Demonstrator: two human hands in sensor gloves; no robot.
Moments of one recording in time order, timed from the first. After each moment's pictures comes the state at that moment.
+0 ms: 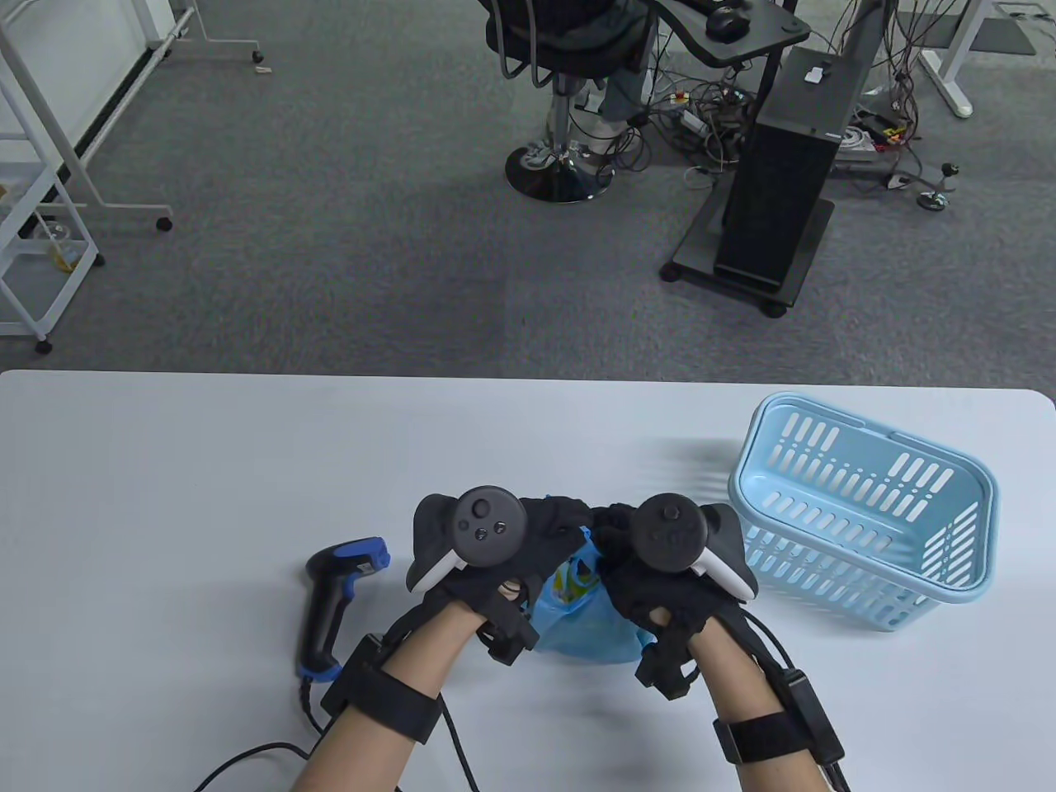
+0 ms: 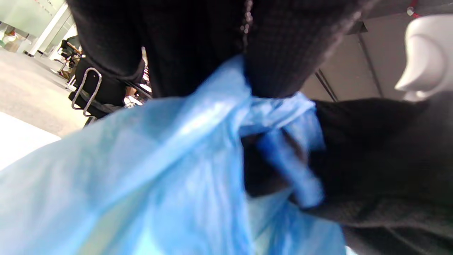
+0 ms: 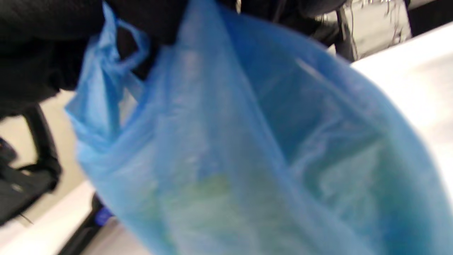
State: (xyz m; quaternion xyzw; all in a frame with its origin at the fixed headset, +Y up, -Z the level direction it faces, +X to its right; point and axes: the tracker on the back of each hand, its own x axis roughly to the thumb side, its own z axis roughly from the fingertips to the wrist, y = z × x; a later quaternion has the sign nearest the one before) left_hand -0.069 -0.648 -0.352 0.04 -0.23 0.32 0.92; right_hand 0.126 -0.672 -0.349 0.19 0.11 0.93 0.30
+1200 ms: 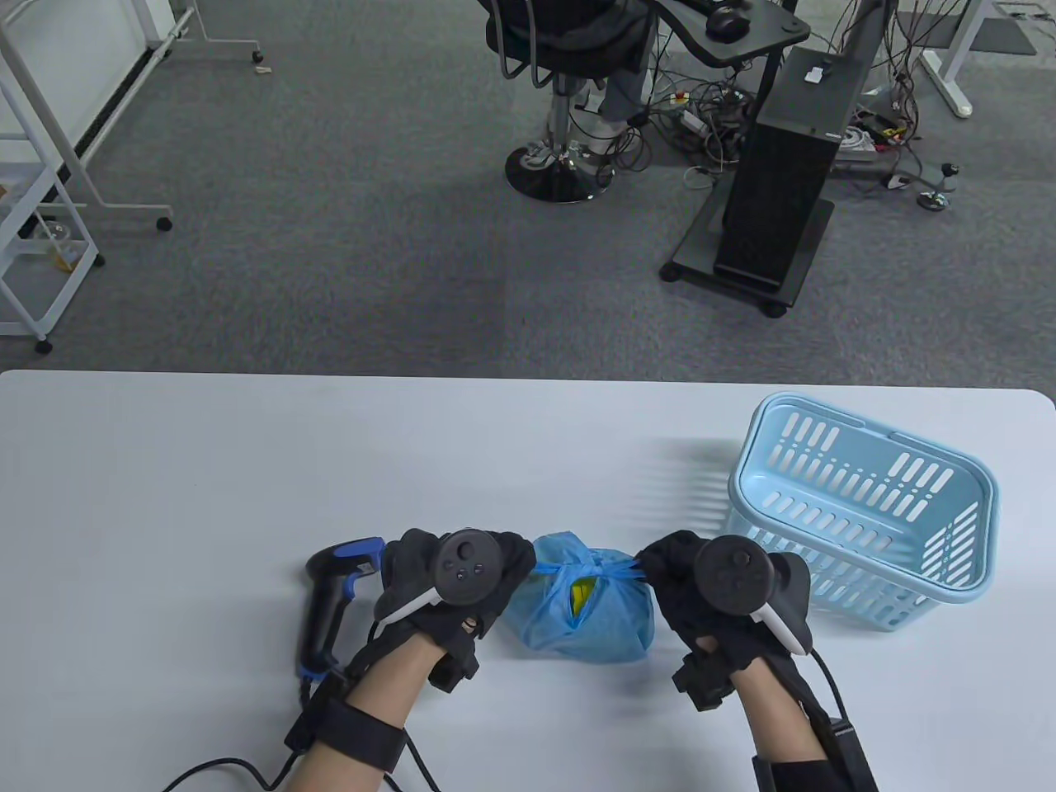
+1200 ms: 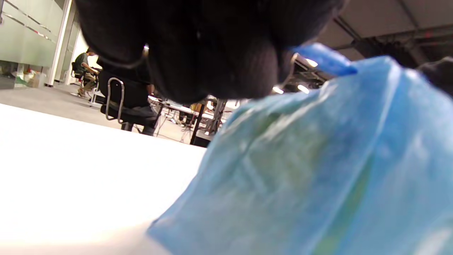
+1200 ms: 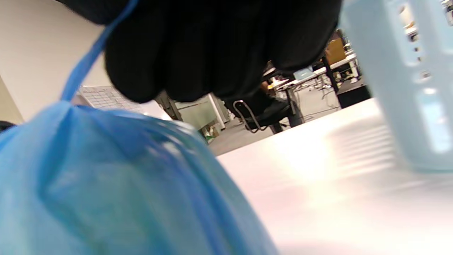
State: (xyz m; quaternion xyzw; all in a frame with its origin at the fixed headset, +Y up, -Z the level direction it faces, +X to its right) left_hand -0.104 -0.699 -0.336 0.02 -0.22 0.16 0.96; right_hand 0.192 -0.691 -0.319 0.09 -0.04 0.96 0.25
